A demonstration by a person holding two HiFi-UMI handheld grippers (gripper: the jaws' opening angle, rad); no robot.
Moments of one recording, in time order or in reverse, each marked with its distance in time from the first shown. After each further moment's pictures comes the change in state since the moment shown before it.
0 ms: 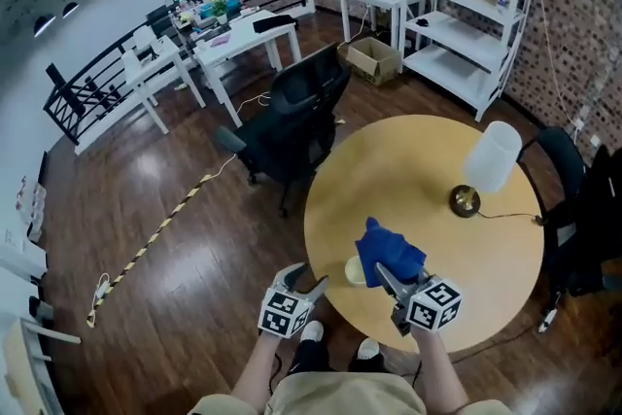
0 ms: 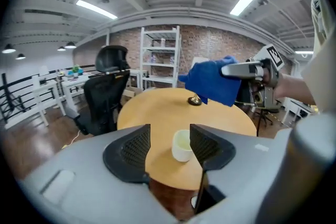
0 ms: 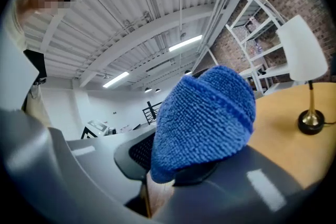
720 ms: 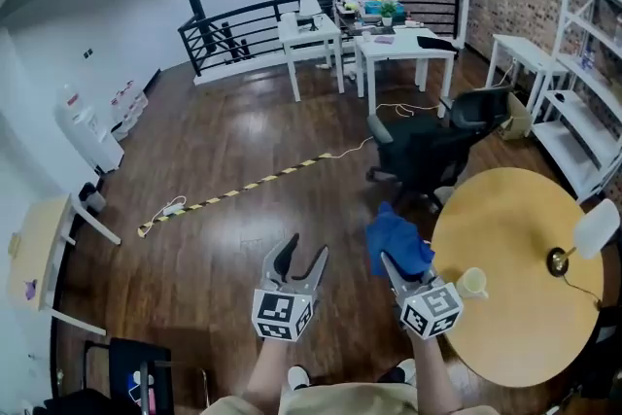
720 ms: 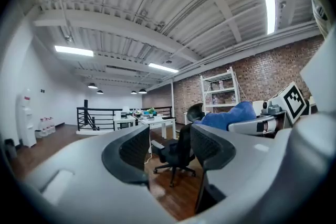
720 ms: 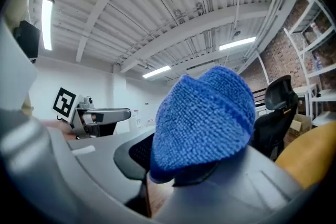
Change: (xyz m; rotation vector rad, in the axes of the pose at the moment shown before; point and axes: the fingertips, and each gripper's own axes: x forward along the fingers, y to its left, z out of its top) left arm -0.355 0.141 -0.001 -0.082 -0.482 0.695; right arm 0.168 0.283 -0.036 -0.314 -0.021 0.328
